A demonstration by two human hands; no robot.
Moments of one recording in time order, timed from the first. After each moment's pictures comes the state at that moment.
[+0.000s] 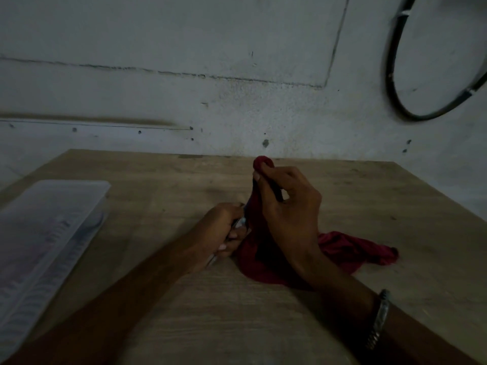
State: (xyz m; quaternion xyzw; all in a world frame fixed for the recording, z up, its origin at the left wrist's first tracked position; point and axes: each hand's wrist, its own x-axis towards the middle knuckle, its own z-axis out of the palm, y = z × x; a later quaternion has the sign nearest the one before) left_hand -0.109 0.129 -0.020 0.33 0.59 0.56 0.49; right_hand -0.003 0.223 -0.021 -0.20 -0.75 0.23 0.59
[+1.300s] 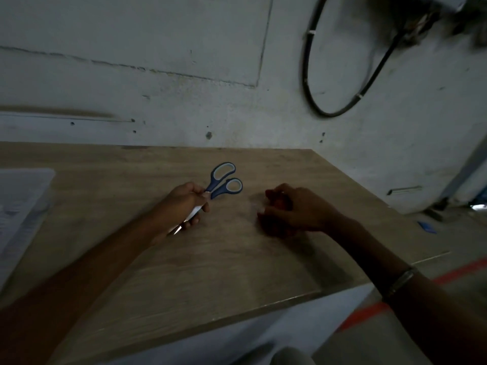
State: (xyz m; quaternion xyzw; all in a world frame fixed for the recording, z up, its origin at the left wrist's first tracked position) left_hand -0.078 0.123 -0.020 0.42 0.67 0.51 0.35; right_hand 0.168 0.260 0.010 -0.45 -0.88 0.13 0.02
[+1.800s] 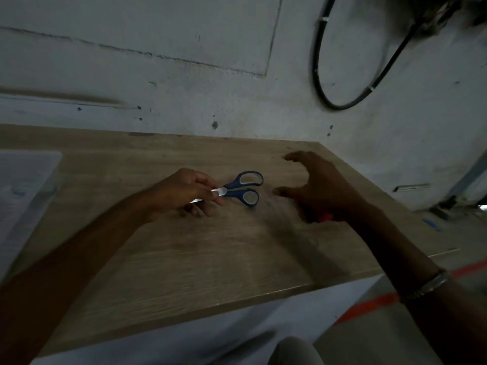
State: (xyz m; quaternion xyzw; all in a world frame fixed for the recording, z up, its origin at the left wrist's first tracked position) left_hand -0.094 0.107 -0.005 0.51 0.64 0.41 0.40; right_hand 0.173 0.243 0.040 -0.39 -0.90 0.06 0.17
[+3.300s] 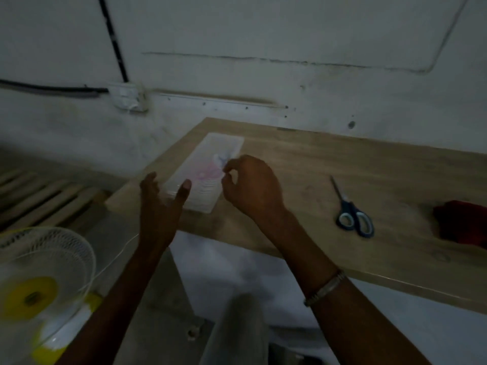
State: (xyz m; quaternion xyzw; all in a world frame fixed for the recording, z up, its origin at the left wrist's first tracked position) left_hand -0.117 -0.194 -0.034 0.10 0.81 0.58 -0.09; right_hand -0.023 -0.035 0.037 -0.14 -0.93 0.20 0.26
